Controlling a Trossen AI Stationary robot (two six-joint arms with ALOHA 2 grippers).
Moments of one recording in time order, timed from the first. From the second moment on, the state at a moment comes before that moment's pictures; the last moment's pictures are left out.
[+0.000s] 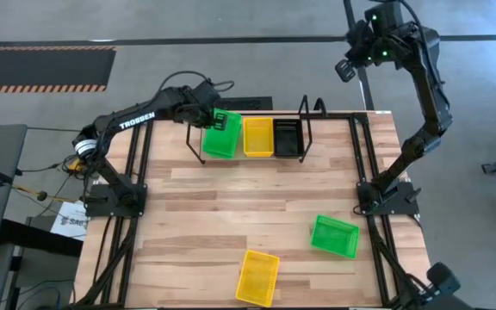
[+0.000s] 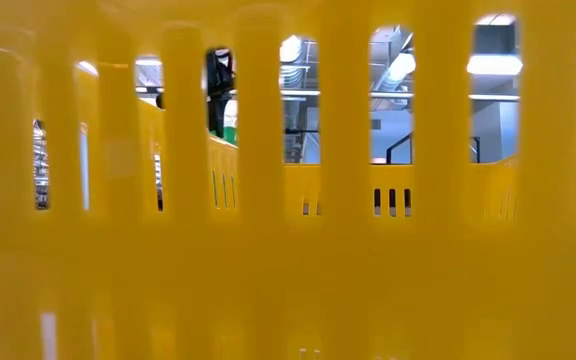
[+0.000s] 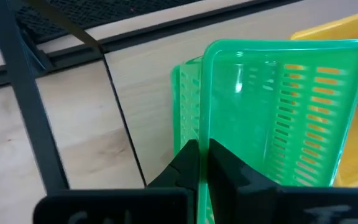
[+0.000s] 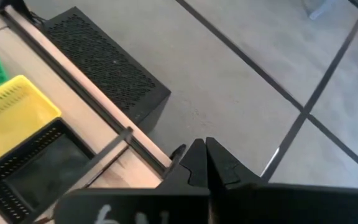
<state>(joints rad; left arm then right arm) 0.60 1.62 1.47 -0.98 -0.14 -0.66 -1.00 1.62 2.32 -1.44 0.10 -0.28</state>
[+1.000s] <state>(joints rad) 0.61 1.73 1.56 -0.95 -0.04 -0.45 -0.91 1.62 2.32 -1.44 0.12 -0.24</state>
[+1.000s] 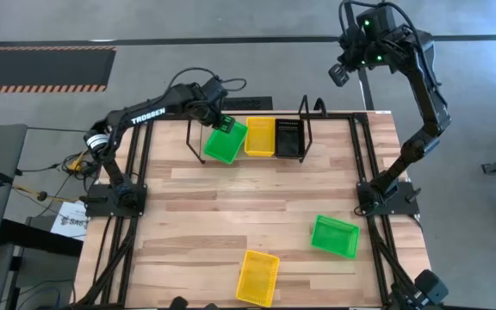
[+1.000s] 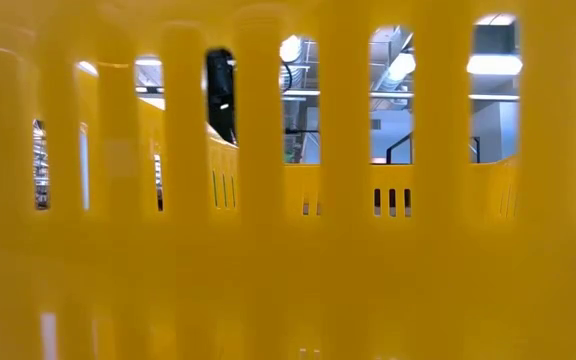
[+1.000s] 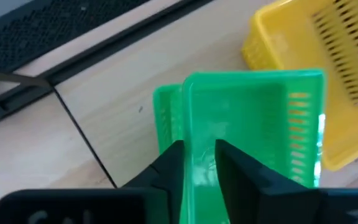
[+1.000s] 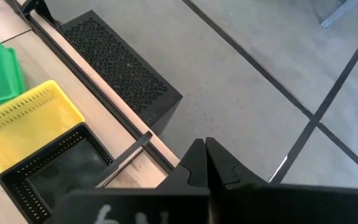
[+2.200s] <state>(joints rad) 0.10 1.74 1.51 -1.25 -0.07 -0.22 -0.91 1.62 2.32 -1.47 0.11 -0.26</state>
